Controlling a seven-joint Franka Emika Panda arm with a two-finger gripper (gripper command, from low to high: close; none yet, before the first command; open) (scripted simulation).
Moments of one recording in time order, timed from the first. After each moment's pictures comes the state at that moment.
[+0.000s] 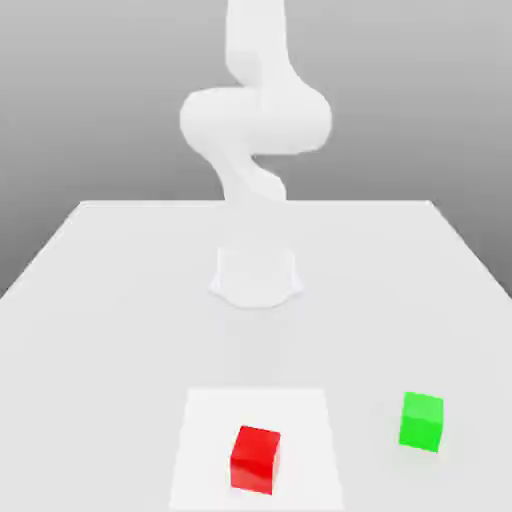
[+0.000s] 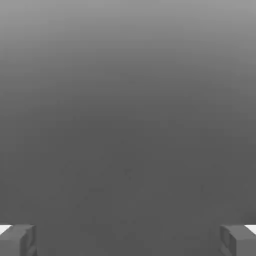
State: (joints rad) arm -0.01 -0.71 0.01 -2.33 0.00 2.34 0.82
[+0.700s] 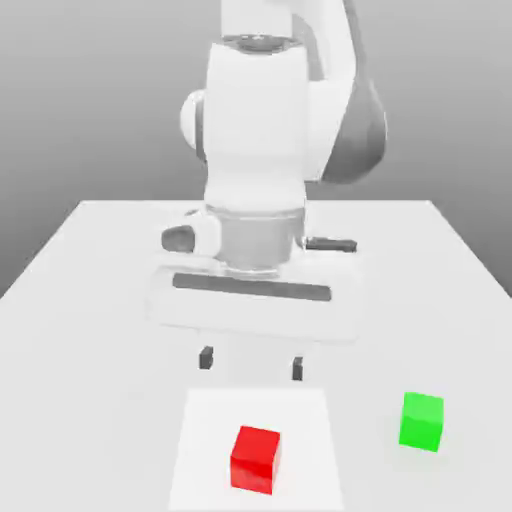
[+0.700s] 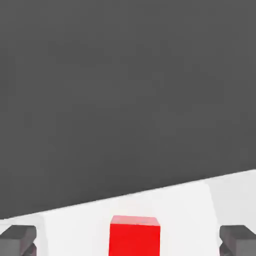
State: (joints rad) arm -0.07 0.06 0.06 -2.54 -0.03 2.67 1.03
